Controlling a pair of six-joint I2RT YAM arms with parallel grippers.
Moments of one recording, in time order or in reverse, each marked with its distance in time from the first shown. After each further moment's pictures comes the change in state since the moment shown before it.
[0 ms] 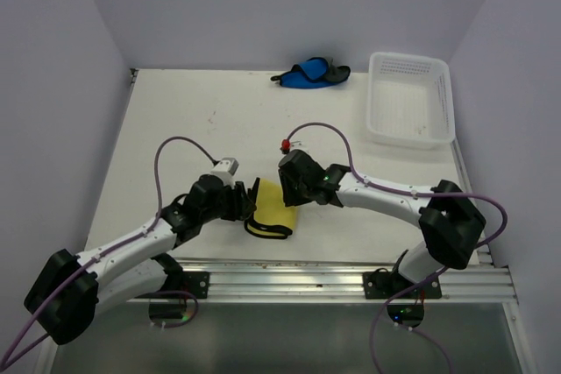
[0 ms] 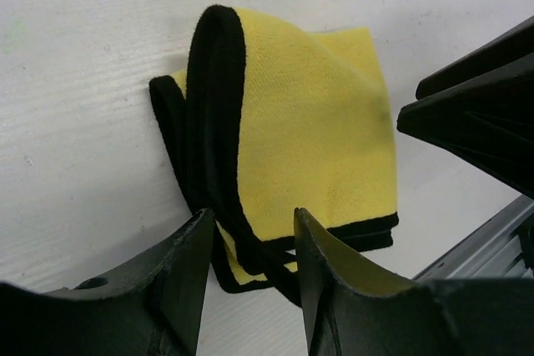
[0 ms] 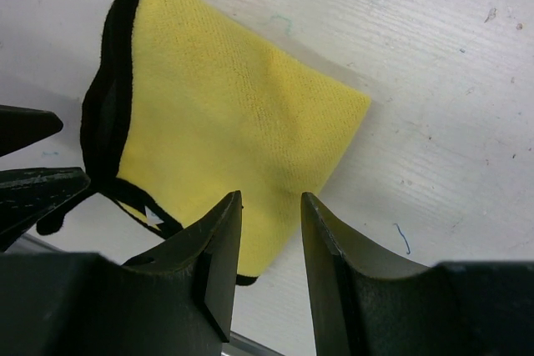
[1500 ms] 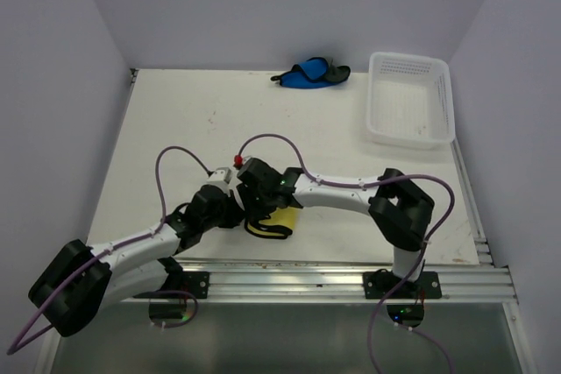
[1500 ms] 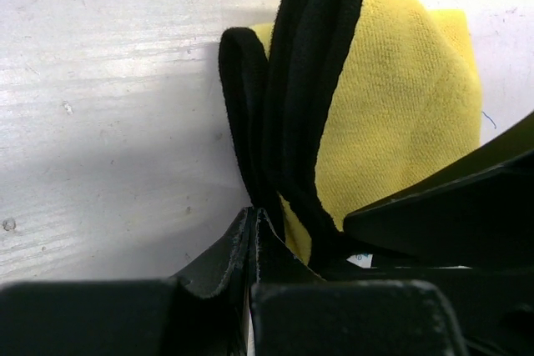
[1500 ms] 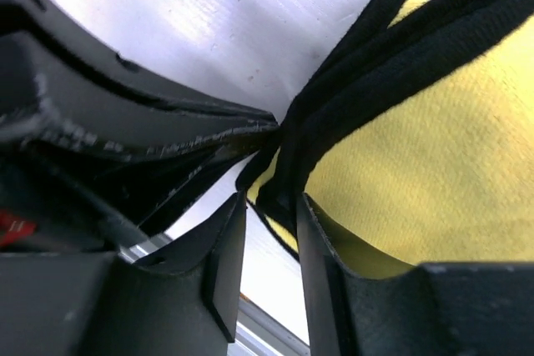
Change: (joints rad) left arm 0.000 0.066 -0.135 0.152 -0.069 -0.080; right arm 0.150 0.319 0.275 0.016 -0.182 -0.031
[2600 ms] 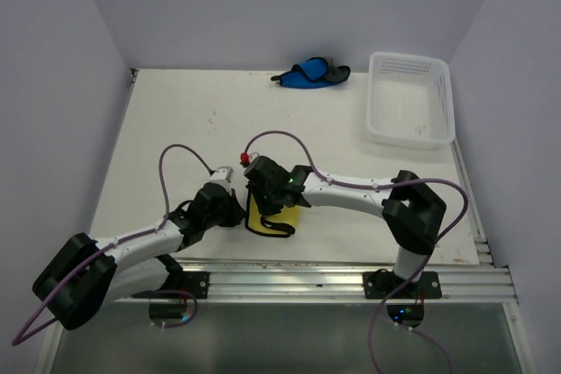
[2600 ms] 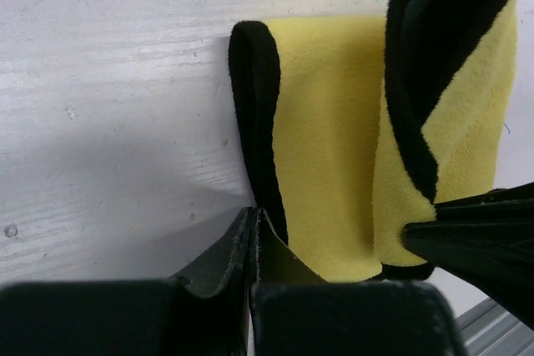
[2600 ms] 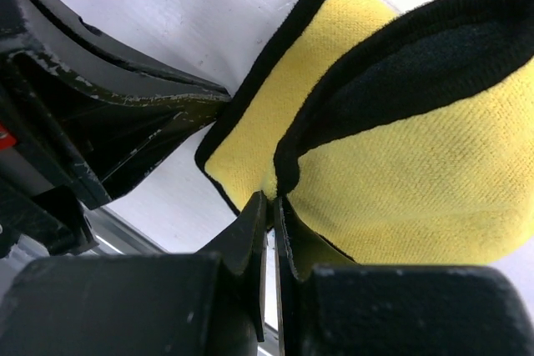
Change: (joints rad) left arm 0.000 0.047 0.026 -0.009 -0.009 0.000; right arm -0.015 -0.094 -0.043 -0.058 0.074 -0.069
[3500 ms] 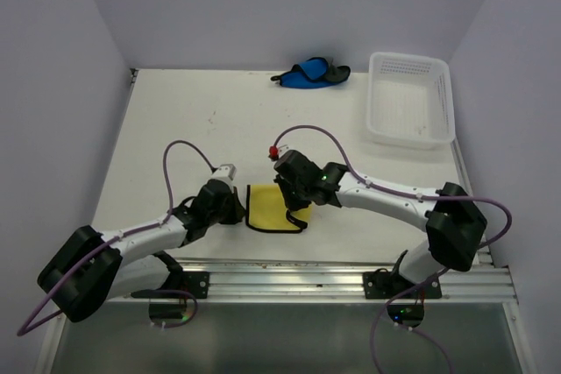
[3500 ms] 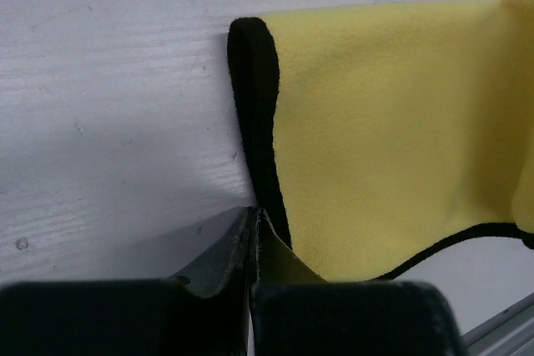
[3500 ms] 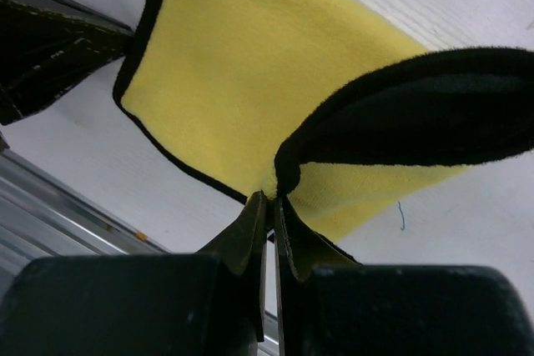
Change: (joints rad) left arm 0.000 0.060 0.045 -0.024 -0.024 0.016; right arm -0.100 -0.256 -0.178 -0.085 0.041 -0.060
